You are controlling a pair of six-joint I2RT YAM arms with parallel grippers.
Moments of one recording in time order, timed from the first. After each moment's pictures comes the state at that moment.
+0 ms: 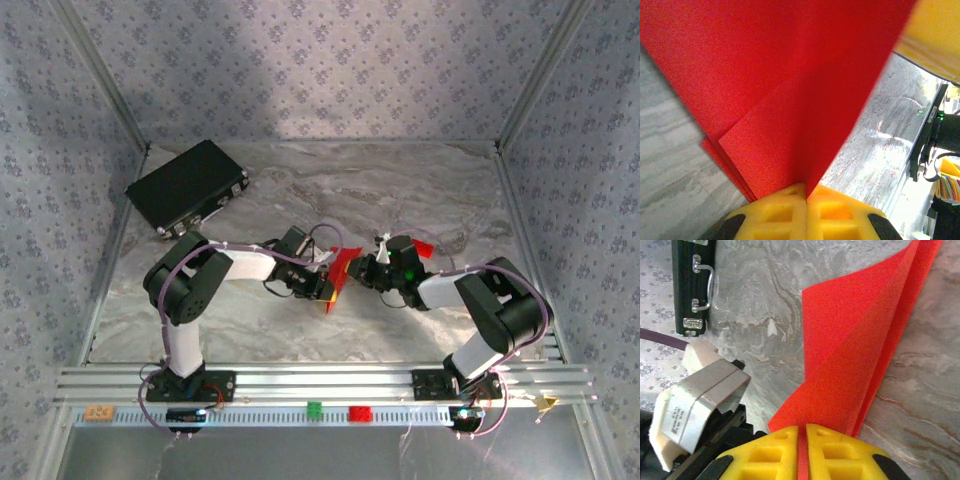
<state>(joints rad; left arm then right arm) -0.73 1.88 0.92 -0.13 0.75 -0.48 0.49 1.58 0.44 0.55 -0.48 1.00</state>
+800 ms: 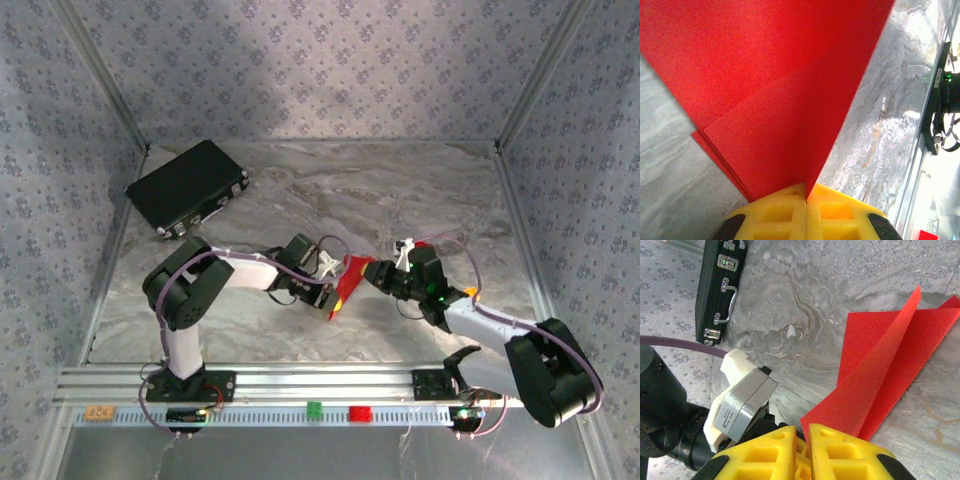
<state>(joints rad) -0.79 1.86 0.87 -0.03 0.75 -0.33 0.46 1.14 0.30 0.33 -0.40 0.95</state>
